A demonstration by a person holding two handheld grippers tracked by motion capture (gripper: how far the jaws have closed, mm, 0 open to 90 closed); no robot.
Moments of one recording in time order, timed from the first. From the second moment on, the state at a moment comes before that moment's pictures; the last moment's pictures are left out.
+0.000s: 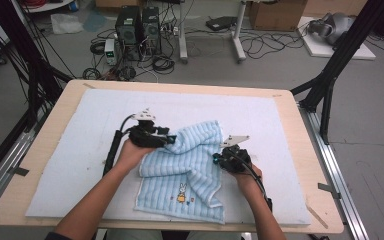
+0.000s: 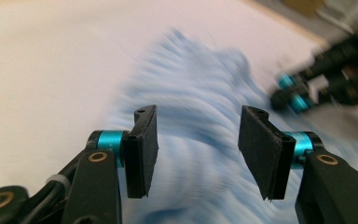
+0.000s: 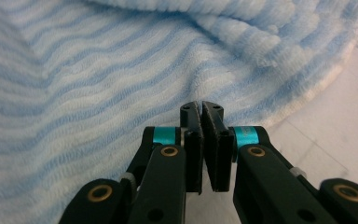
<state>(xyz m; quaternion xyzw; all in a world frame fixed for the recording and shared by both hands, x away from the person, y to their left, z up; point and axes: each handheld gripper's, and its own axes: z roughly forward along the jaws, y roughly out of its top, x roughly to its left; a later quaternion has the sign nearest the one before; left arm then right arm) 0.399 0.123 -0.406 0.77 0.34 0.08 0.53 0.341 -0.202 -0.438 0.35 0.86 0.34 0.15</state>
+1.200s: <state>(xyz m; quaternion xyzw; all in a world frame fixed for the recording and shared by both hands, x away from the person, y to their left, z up) 0.450 0.130 -0.435 0.84 0.38 0.13 0.37 0.340 -0.219 -0.430 0.37 0.82 0.40 0.15</state>
